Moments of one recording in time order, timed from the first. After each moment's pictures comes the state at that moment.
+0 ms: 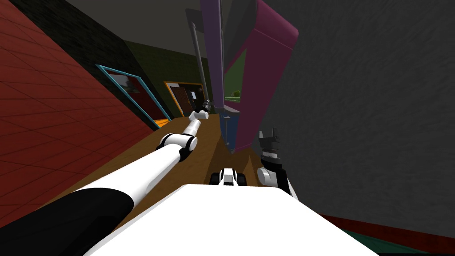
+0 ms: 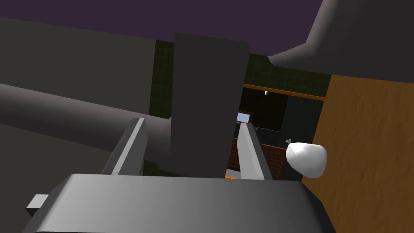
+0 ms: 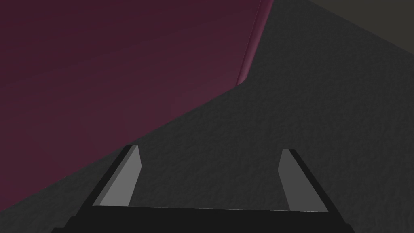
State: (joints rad) left arm -1.13 0.40 0.08 -0.82 0.26 0.12 0.06; right arm 0.48 0.01 0.07 -2.26 -0.05 -0.44 -0.15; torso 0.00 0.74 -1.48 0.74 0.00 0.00
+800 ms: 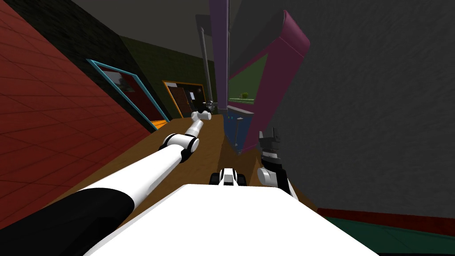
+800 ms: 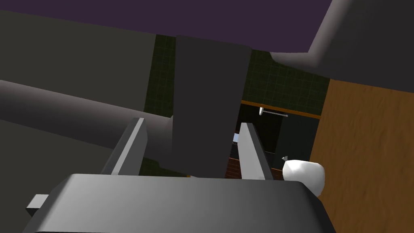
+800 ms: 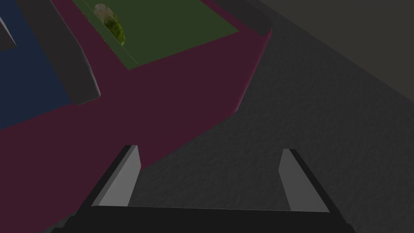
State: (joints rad) left arm -1.12 0.37 0.02 -0.85 0.29 0.14 0.07; right arm 0.48 0.01 0.07 -2.26 -0.05 -0.44 -0.15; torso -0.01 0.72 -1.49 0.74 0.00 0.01
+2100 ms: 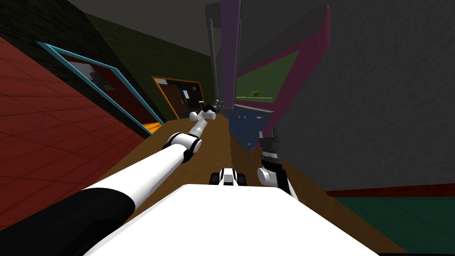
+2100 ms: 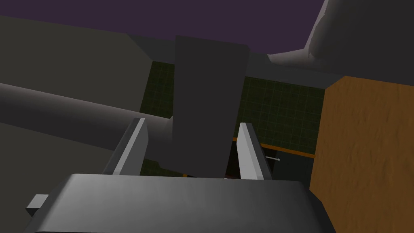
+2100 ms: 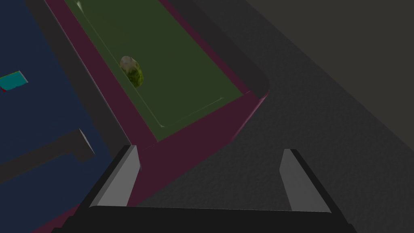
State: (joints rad) left arm -1.15 0.32 -0.07 -0.91 0.34 0.16 0.08; right arm 0.48 0.01 0.07 -2.26 -0.05 -0.44 -0.15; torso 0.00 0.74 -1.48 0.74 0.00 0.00
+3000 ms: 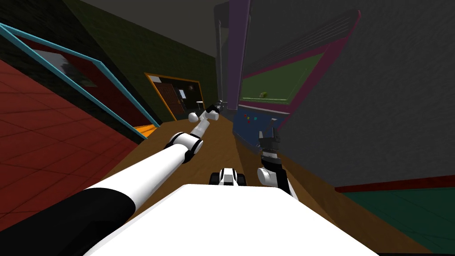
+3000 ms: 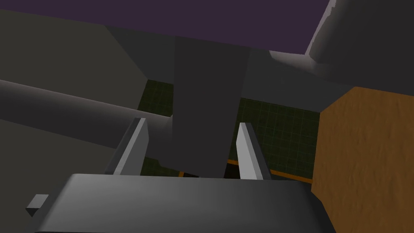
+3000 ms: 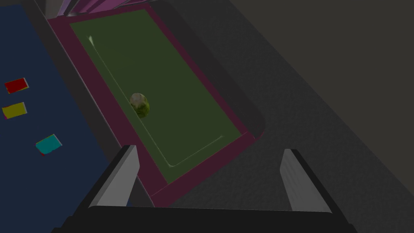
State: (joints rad) left arm -1.15 0.30 -0.15 -0.92 0.40 0.16 0.10; right arm 0.48 0.01 0.07 -2.26 -0.05 -0.44 -0.15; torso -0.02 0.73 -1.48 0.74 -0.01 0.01
